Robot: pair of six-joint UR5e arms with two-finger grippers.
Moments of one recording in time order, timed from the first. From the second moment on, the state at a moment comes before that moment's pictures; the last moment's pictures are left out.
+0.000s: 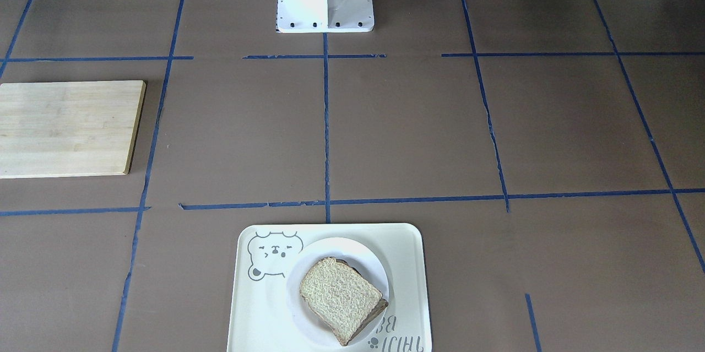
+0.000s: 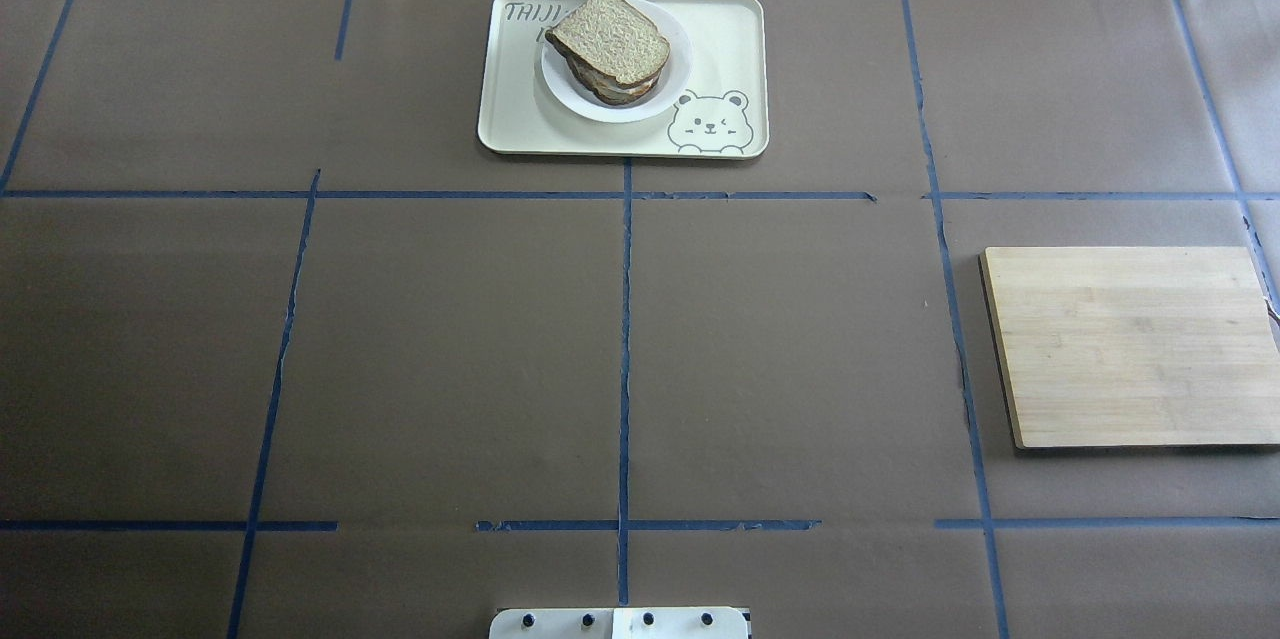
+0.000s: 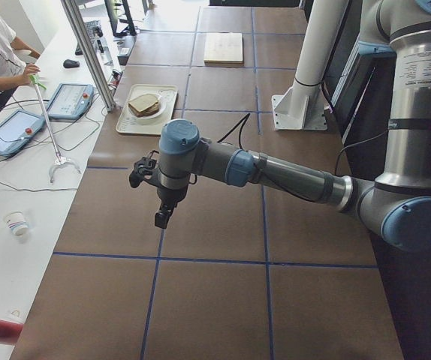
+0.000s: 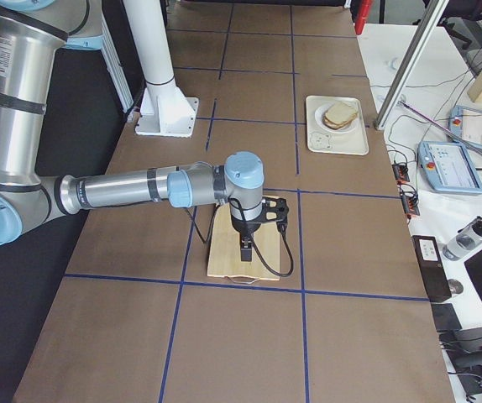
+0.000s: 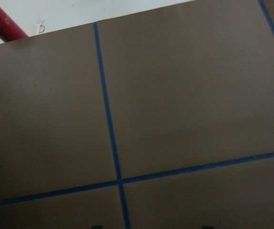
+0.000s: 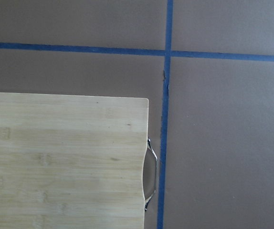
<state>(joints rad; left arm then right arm) -1.61 -1.55 -1.83 -1.53 -2.28 0.15 1.50 -1.81 1.95 -1.60 2.28 0.08</state>
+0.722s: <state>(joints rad) -1.62 -1.46 -1.80 -1.44 -2.30 0.21 1.57 -1.84 1.86 -1.62 2.37 -0.14</state>
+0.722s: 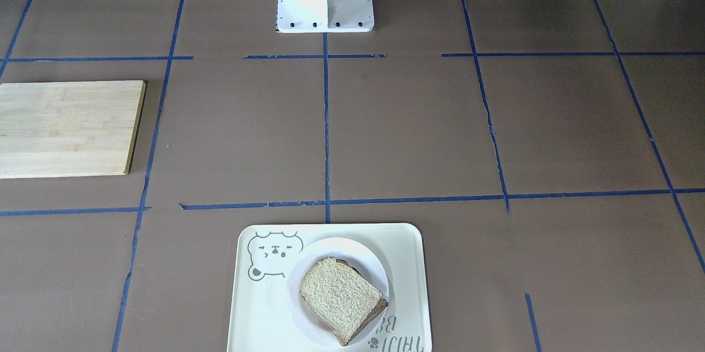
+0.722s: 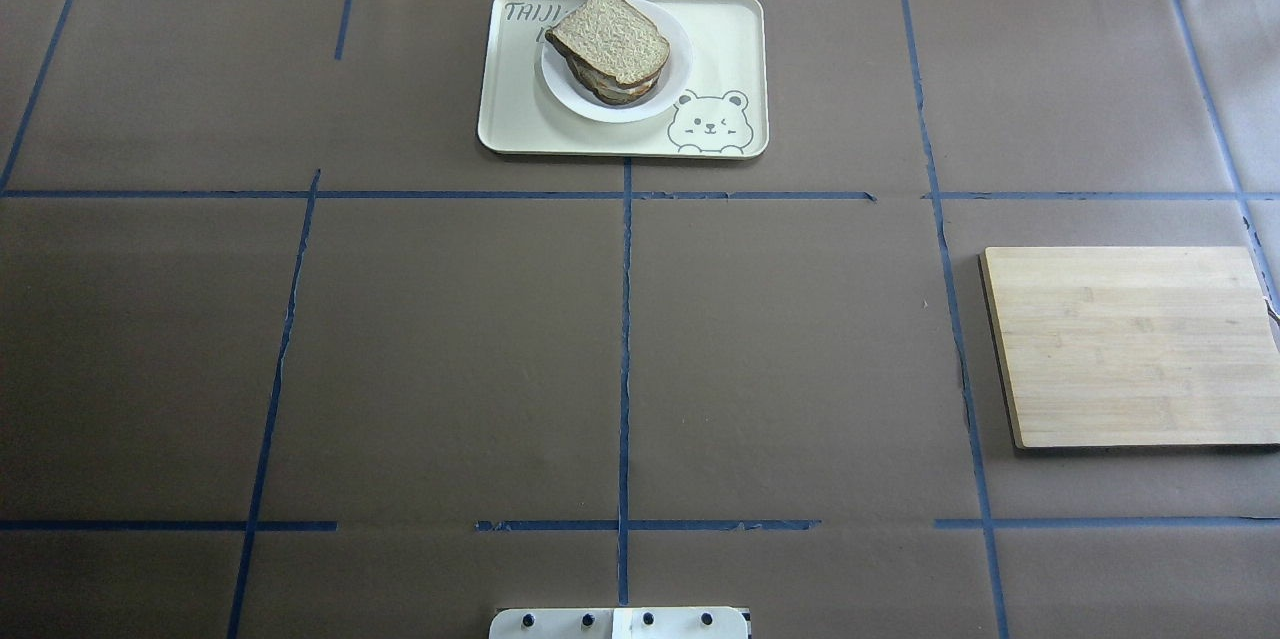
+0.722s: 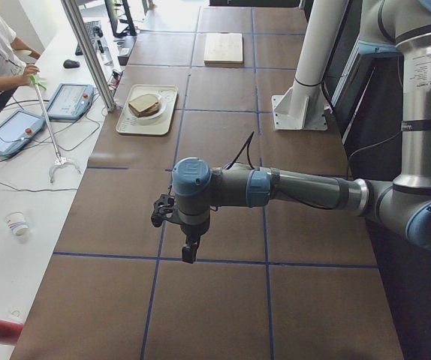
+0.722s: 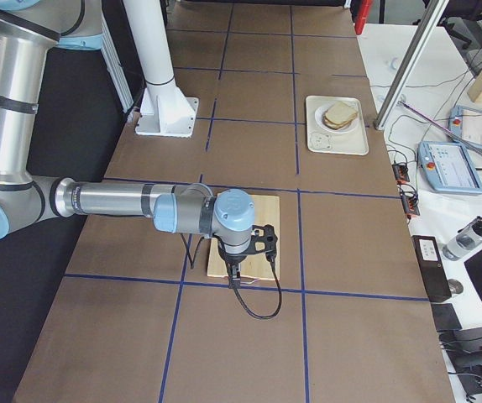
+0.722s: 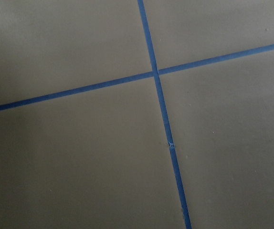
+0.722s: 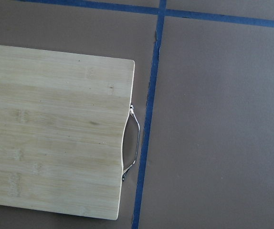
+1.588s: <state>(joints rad) -1.62 -1.45 -1.75 -1.42 -2.34 0.30 1.57 -1.84 1.86 -1.62 2.38 -0.14</state>
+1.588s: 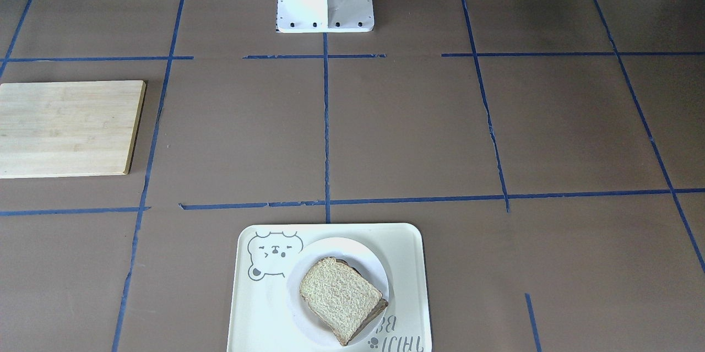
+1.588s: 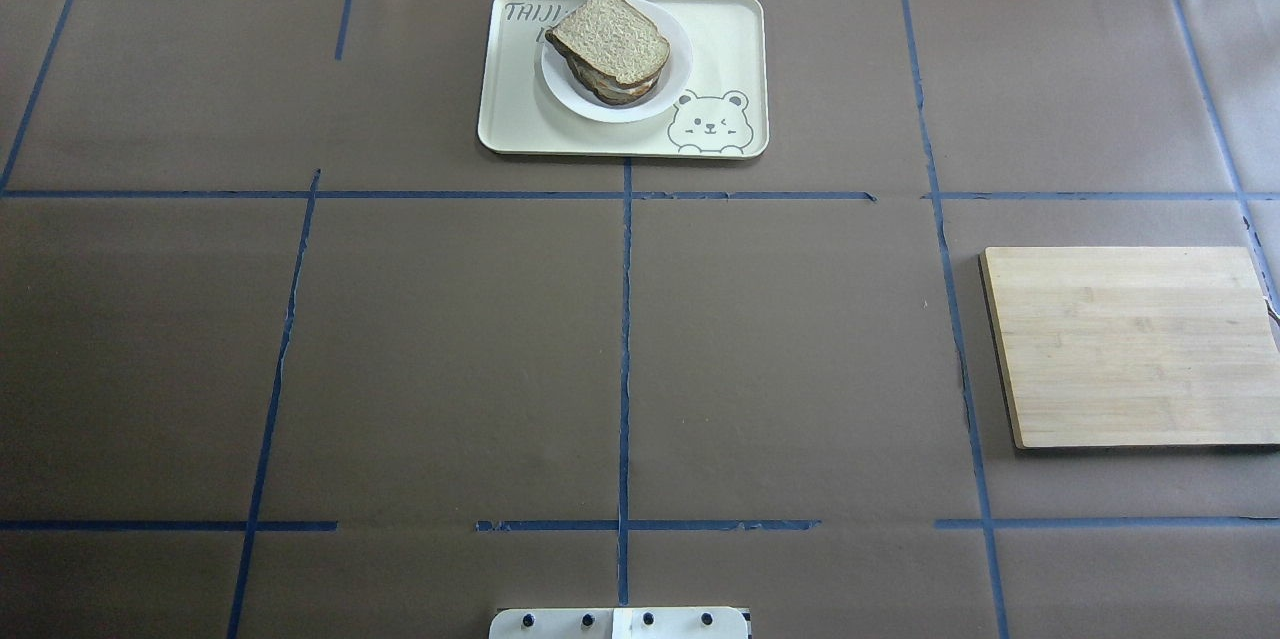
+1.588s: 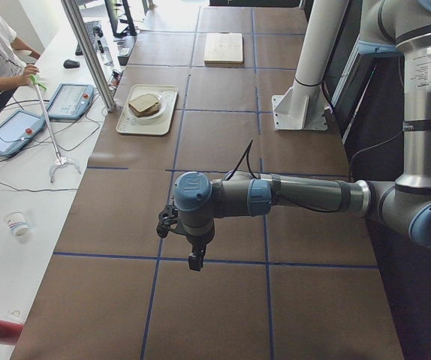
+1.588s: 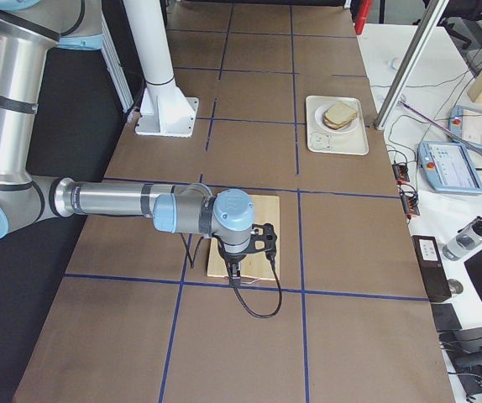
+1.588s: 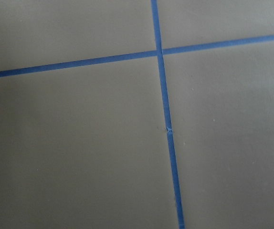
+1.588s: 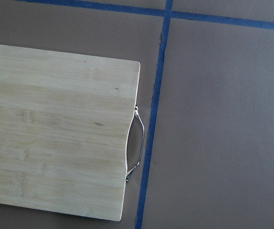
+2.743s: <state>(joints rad) -1.62 -1.42 -1.74 -1.44 -2.36 0.21 1.56 -1.84 1.86 -1.61 2.38 -0.14</state>
